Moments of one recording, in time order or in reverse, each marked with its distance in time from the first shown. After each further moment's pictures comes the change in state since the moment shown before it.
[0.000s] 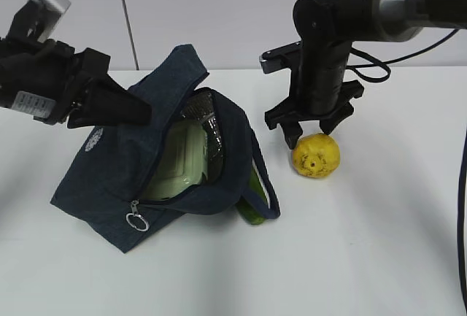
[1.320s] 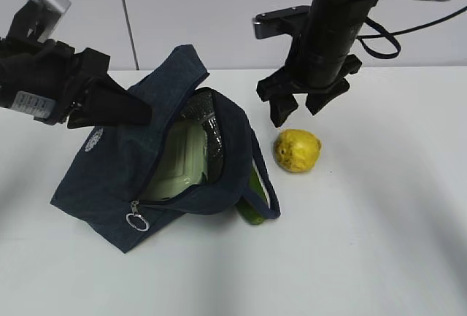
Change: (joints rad) left arm 0.000 0.000 0.000 -0.001 0.005 0.000; right arm 0.000 -0.132 0.007 0.202 0.021 -0.186
